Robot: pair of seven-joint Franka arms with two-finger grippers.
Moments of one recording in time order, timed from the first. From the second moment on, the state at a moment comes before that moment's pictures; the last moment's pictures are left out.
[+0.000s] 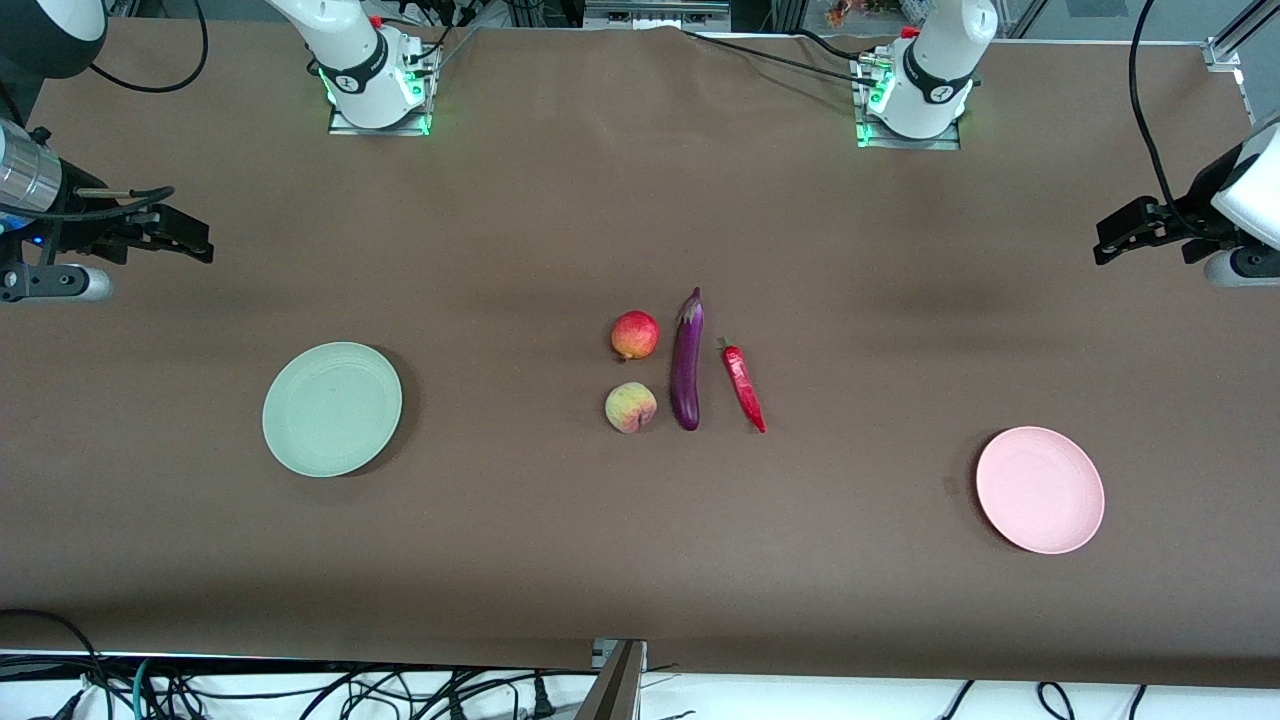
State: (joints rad) left arm 0.01 -0.01 0.01 -1.65 0.03 1.59 -0.01; right arm 0.02 0.10 0.02 -1.54 -0.02 1.51 0.01
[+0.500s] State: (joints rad) left arm 0.01 -0.01 0.01 -1.65 0.03 1.59 -0.01; right arm 0.02 0.10 0.02 -1.54 -0.02 1.51 0.01
